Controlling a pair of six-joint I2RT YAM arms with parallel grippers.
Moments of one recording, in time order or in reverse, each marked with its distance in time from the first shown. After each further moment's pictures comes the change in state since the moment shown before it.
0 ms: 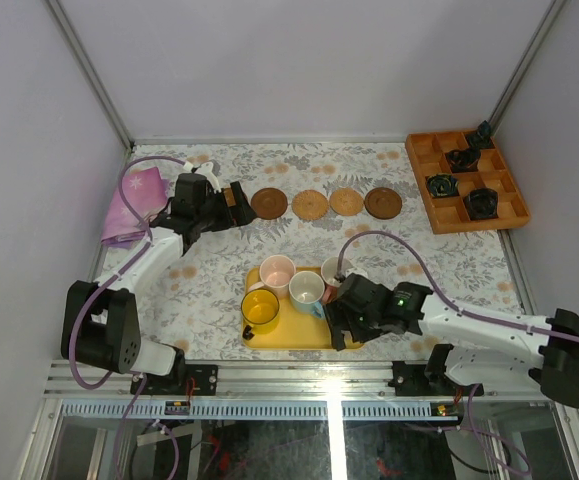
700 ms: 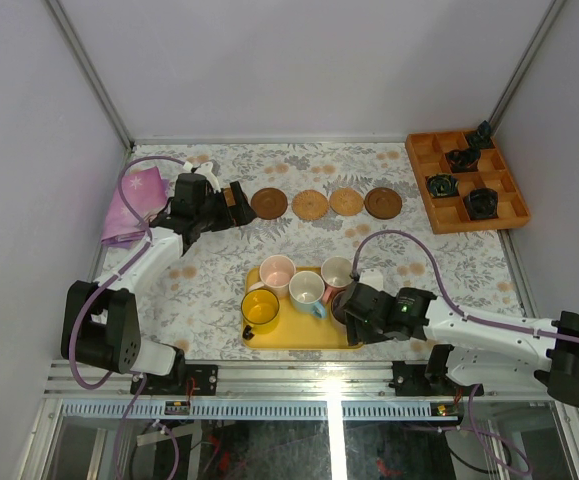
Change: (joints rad) left arm 0.000 0.000 0.000 0.000 0.000 0.000; right arm 0.052 -0.016 -0.018 -0.087 0.178 0.219
